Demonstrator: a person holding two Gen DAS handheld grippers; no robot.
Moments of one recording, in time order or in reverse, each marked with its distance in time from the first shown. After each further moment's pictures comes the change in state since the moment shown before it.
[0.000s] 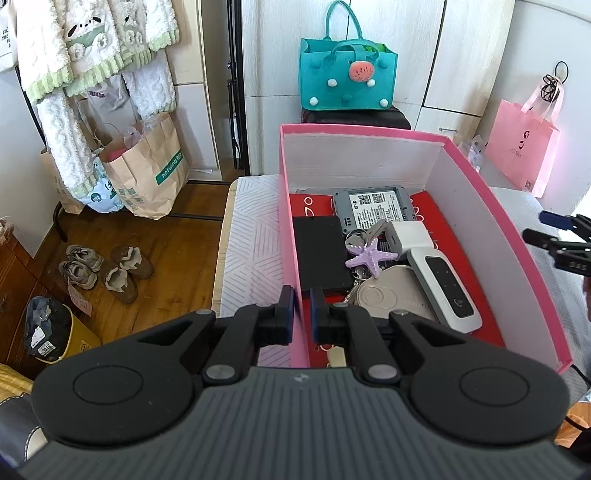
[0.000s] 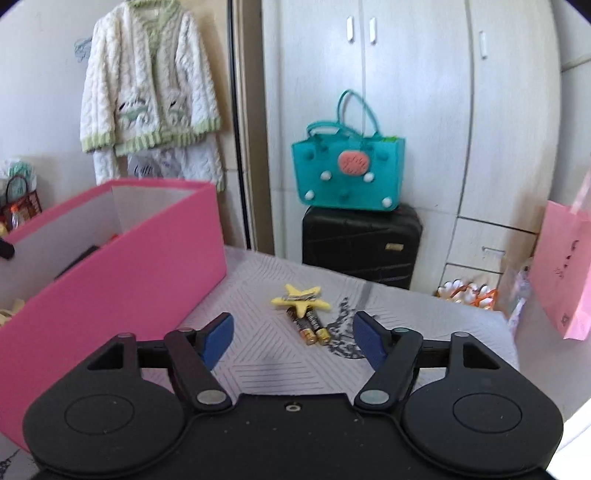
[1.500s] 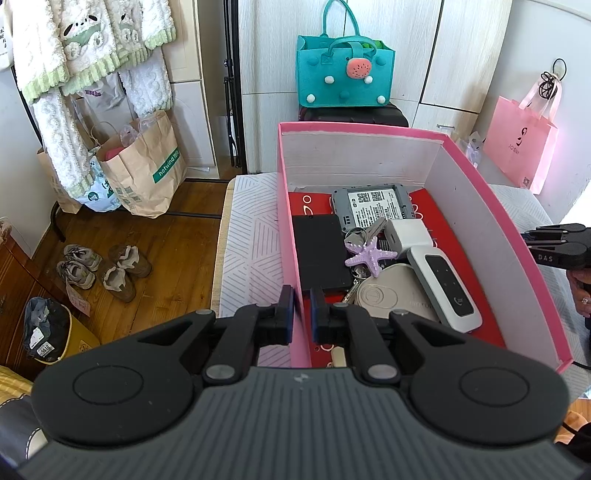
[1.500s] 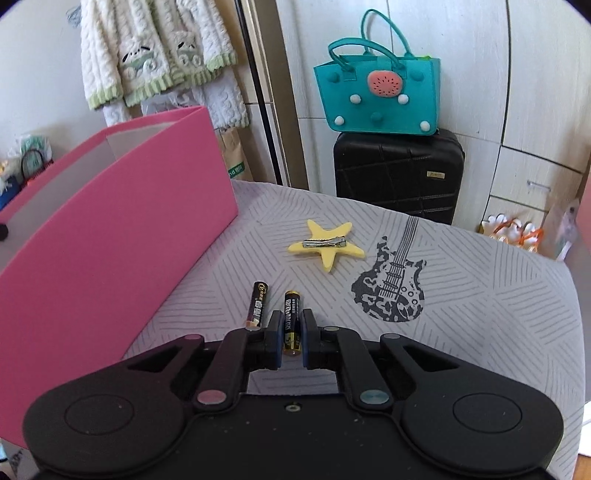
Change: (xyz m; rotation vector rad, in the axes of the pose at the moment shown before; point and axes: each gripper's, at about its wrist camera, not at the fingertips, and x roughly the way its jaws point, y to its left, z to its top) left arm 0.003 0.002 0.000 0.000 0.006 -0.010; right arm 0.050 -0.007 -0.004 0.055 0.232 0.133
